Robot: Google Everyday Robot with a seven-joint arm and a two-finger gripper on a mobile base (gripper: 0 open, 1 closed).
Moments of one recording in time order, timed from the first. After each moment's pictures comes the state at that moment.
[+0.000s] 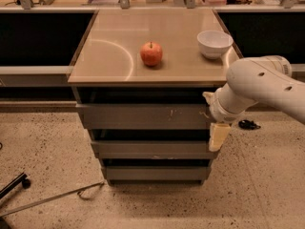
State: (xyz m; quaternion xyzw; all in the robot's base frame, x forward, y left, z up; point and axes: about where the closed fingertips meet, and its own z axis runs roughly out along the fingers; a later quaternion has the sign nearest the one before) arm 0.568 -0.194 0.706 -0.70 0.70 -0.05 0.17
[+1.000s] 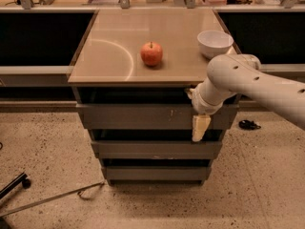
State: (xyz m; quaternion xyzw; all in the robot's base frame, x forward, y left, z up) arm 0.621 -0.152 0.676 -0.73 0.66 -0.01 0.19
